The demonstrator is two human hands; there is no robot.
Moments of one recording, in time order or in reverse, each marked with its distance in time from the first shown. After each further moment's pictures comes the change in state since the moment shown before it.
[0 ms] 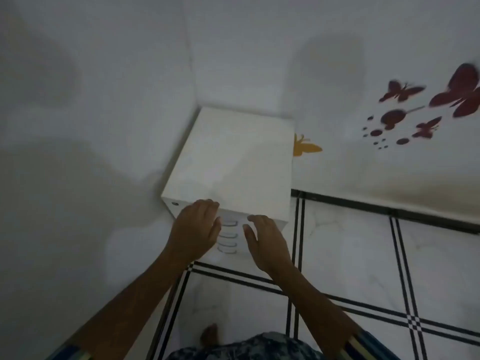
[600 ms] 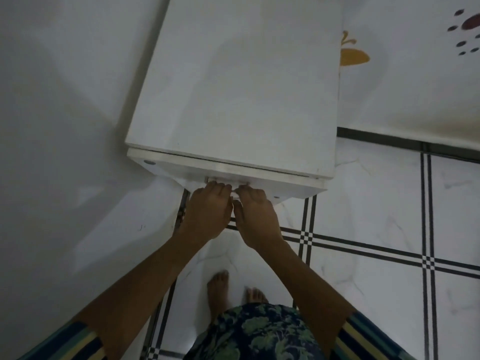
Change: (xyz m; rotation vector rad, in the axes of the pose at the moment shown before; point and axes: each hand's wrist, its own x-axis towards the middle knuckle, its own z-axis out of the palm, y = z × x) left_hand -0.024 -0.057 0.177 -0.102 -0.392 -0.089; right_hand 0.047 0.057 0.156 -0.071 -0.120 0.045
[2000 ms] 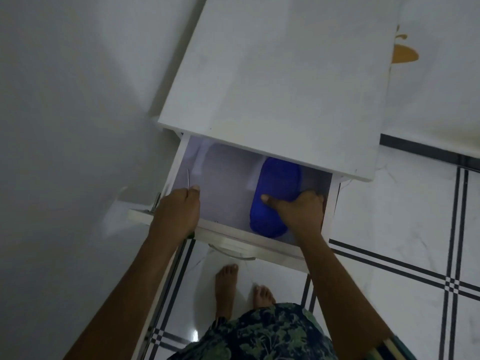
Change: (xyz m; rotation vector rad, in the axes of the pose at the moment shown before) left_hand -0.057 -0.020 -0.069 -0.650 0.005 -0.944; right_hand 0.014 0.009 -0.021 0.298 -0.041 0.741
